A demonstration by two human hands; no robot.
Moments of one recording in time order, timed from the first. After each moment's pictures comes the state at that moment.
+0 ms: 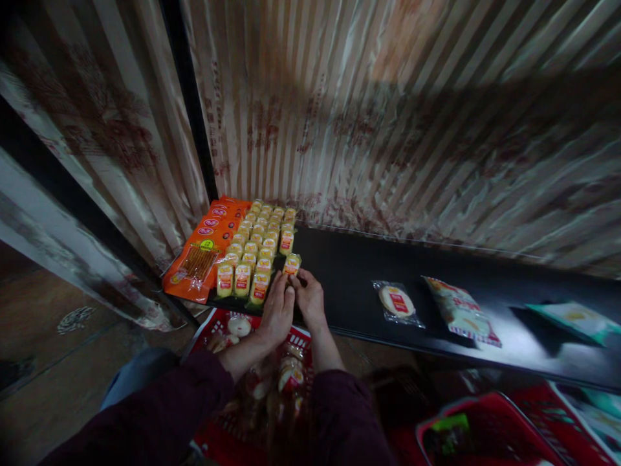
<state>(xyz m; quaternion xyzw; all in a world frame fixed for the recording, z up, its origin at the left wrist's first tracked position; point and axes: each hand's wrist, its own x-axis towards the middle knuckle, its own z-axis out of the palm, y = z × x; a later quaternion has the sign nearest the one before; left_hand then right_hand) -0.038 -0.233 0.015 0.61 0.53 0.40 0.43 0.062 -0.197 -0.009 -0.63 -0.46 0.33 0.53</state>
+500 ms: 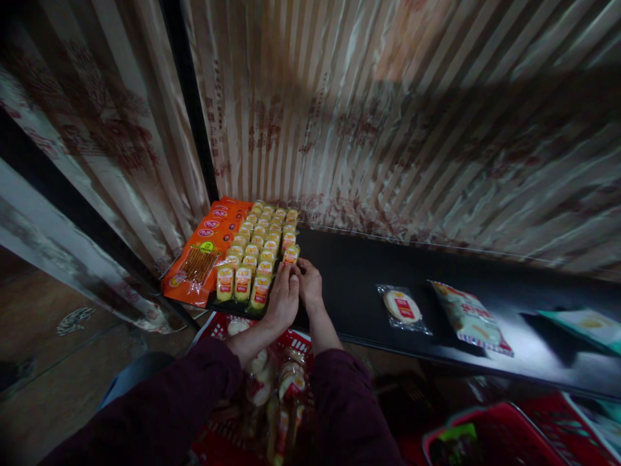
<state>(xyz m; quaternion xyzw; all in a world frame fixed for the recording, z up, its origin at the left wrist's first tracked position) -0.023 -0.202 0.025 0.61 0.56 0.40 0.39 0.069 -0.154 -0.011 -0.65 -0.49 0.29 0.51</state>
